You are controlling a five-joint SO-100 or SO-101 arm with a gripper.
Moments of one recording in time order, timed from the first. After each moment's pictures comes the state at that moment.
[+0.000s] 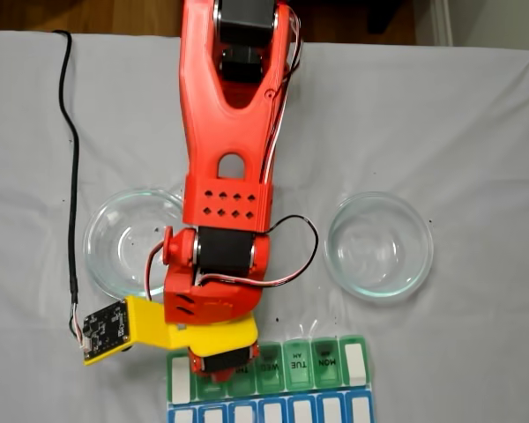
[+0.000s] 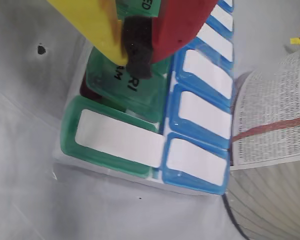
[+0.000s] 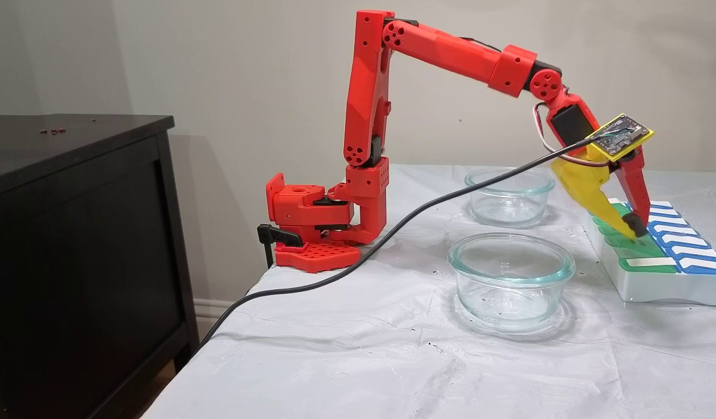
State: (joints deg) arm 5.4 102.1 104.8 37.3 -21.0
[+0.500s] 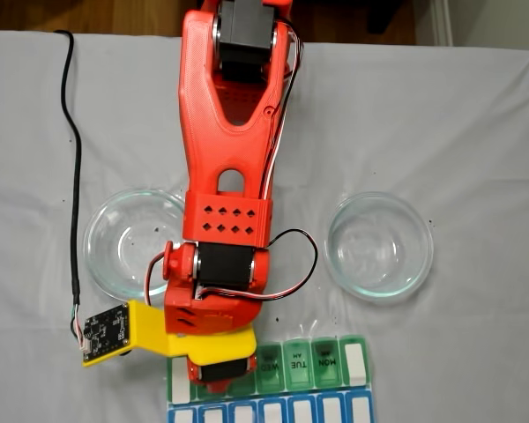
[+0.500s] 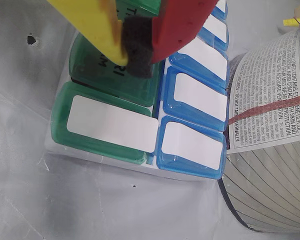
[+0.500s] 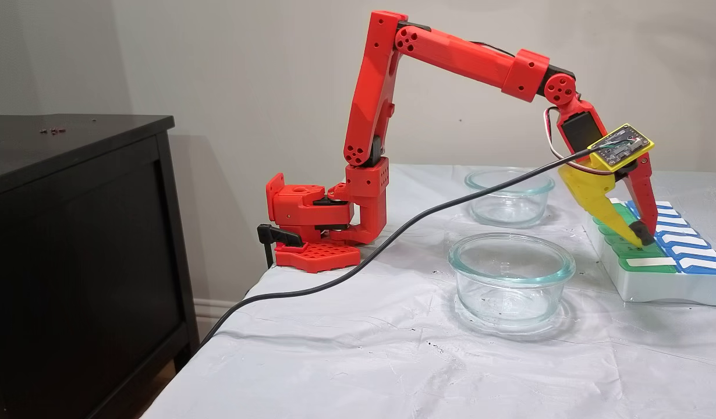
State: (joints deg) arm 5.4 97.5 100.5 39.6 -19.1
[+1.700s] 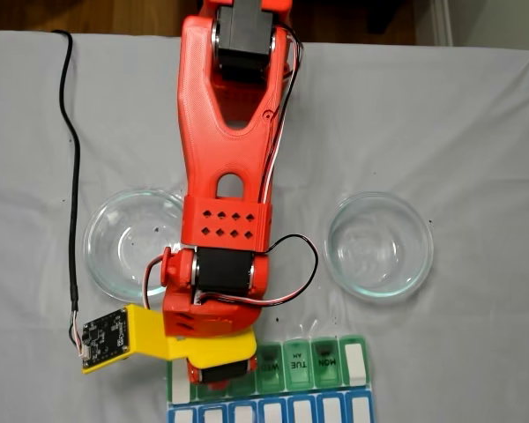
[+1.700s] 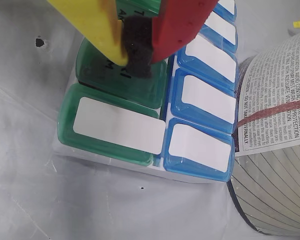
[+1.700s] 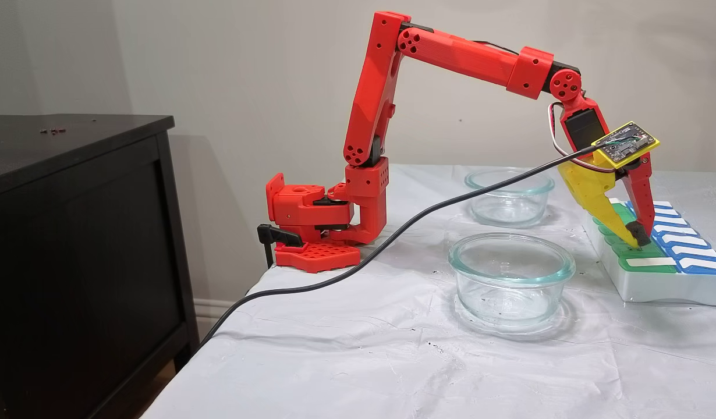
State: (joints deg) arm 5.7 93.8 96.5 48.9 -20.3
